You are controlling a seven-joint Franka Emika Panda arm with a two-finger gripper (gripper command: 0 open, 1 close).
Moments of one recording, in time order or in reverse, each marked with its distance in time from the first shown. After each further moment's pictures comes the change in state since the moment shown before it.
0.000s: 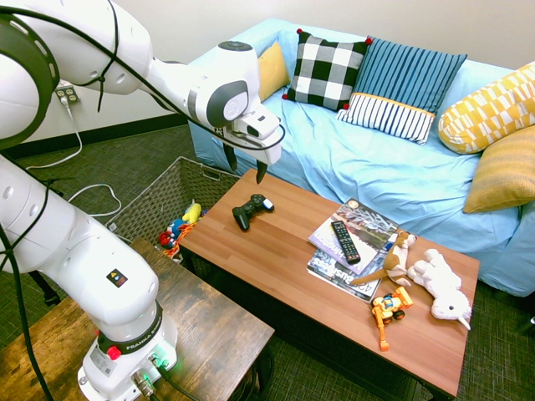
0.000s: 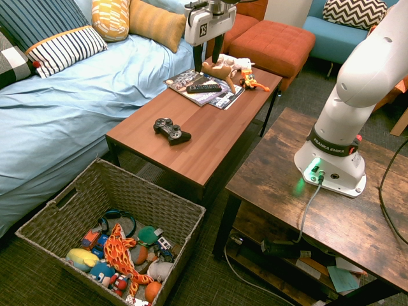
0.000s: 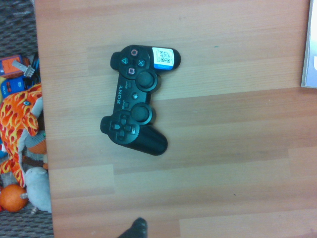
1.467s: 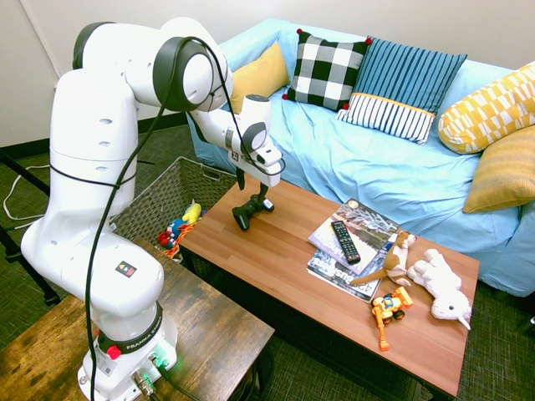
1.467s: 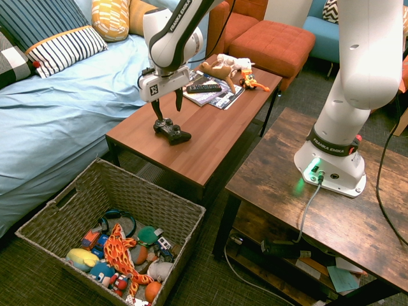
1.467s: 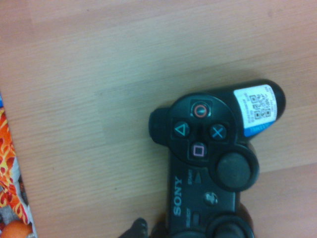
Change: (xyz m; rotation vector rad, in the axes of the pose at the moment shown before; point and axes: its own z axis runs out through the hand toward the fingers) arm 0.032 -0.139 0.218 -0.121 -0.115 0.111
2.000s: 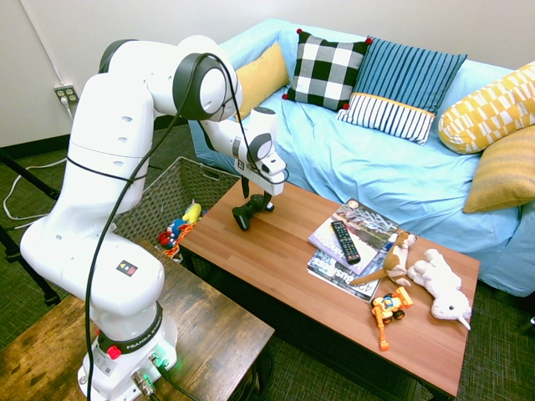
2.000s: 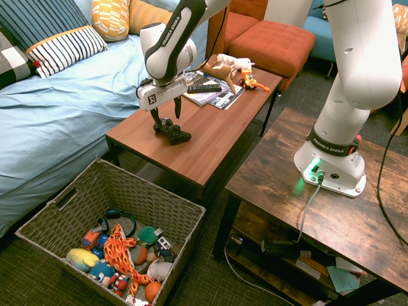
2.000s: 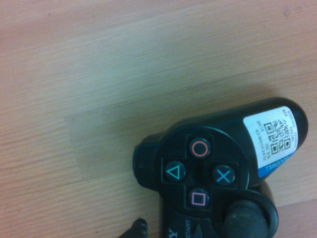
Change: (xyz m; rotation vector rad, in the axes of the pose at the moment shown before) arm 0.012 -0.011 0.034 -0.029 -0.017 0.023
